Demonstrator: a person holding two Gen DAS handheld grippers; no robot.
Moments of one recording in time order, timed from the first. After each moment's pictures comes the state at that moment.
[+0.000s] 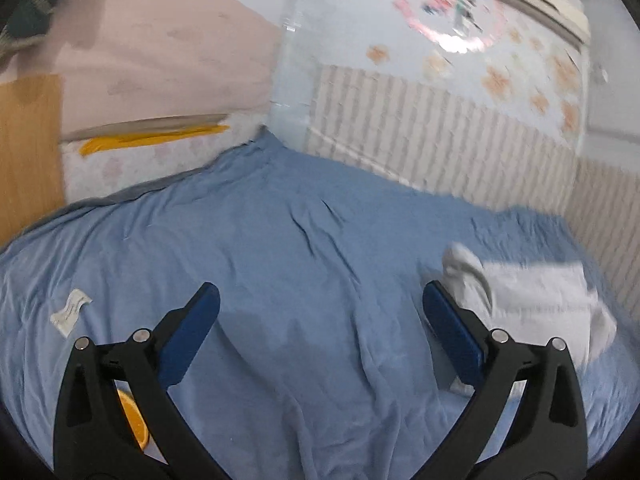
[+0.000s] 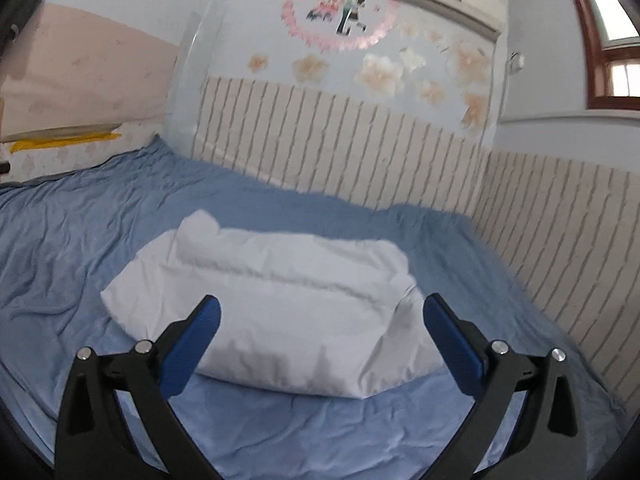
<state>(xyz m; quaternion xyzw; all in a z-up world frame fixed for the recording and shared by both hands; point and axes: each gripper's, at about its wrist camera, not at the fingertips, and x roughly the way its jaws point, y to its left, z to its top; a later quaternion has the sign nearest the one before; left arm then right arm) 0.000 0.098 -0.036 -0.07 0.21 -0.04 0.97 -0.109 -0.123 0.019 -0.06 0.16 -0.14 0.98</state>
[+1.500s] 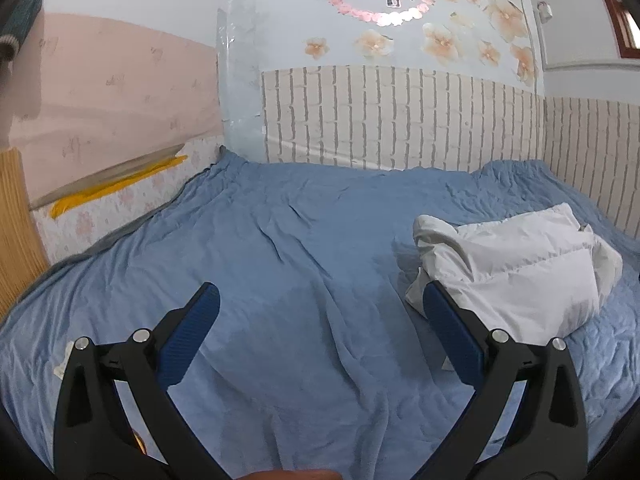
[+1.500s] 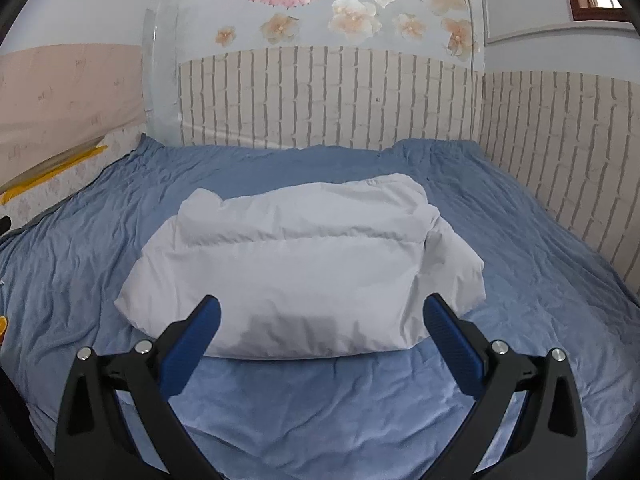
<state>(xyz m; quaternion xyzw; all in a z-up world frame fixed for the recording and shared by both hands) -0.016 0.057 -0.028 0.02 0.20 -0.07 0.98 -0.076 -0.143 -0.017 0.07 0.24 -0.13 0.96</state>
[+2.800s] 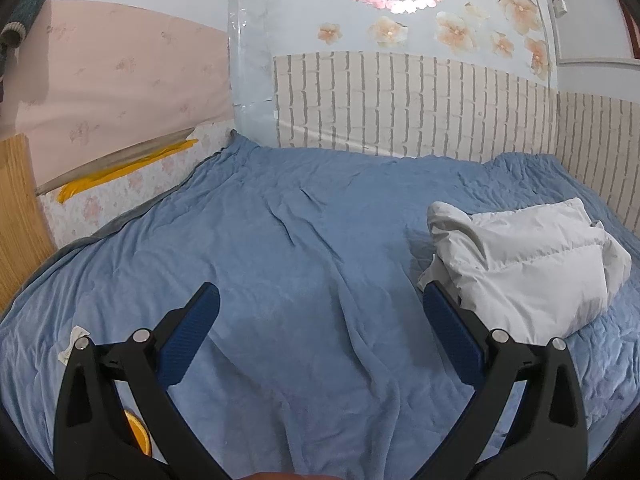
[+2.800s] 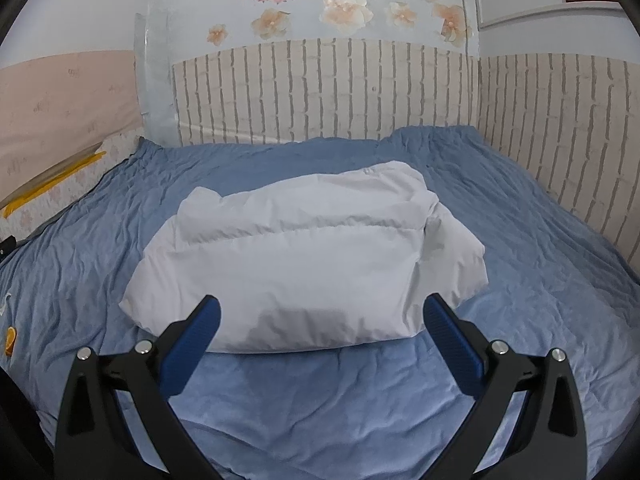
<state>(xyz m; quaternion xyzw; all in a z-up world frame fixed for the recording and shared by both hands) -0.009 0.056 -0.041 0.02 0.22 -0.05 0.97 -0.075 -0.145 -0.022 0.09 0.26 -0.13 0.95</state>
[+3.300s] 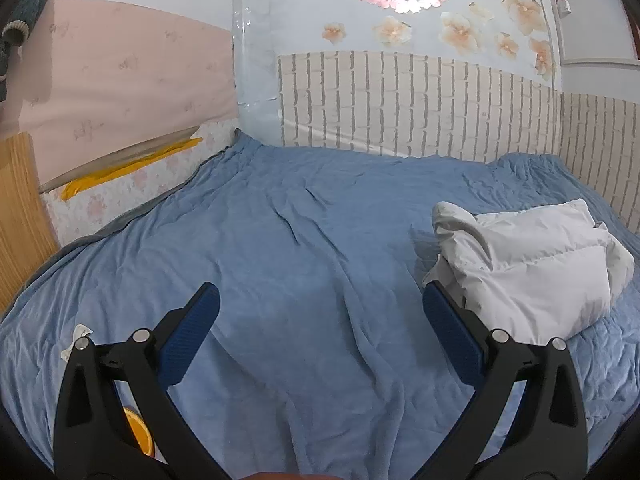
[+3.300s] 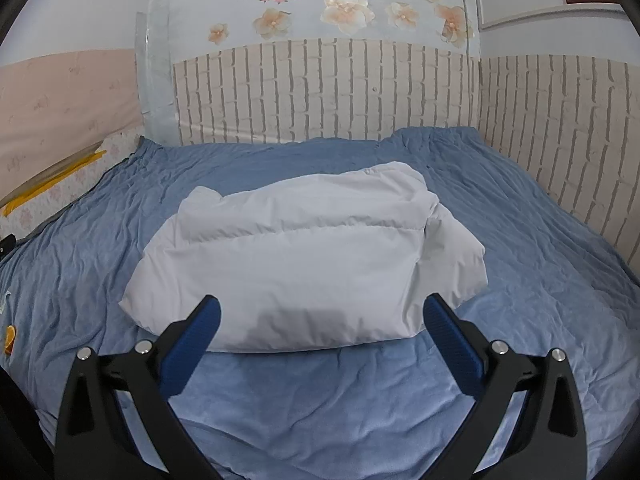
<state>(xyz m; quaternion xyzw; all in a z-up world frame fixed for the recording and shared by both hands) -0.010 0.057 -0.044 0.02 0.22 -0.04 0.97 -0.075 -0.143 -0.021 0.09 0.26 -0.13 0.95</state>
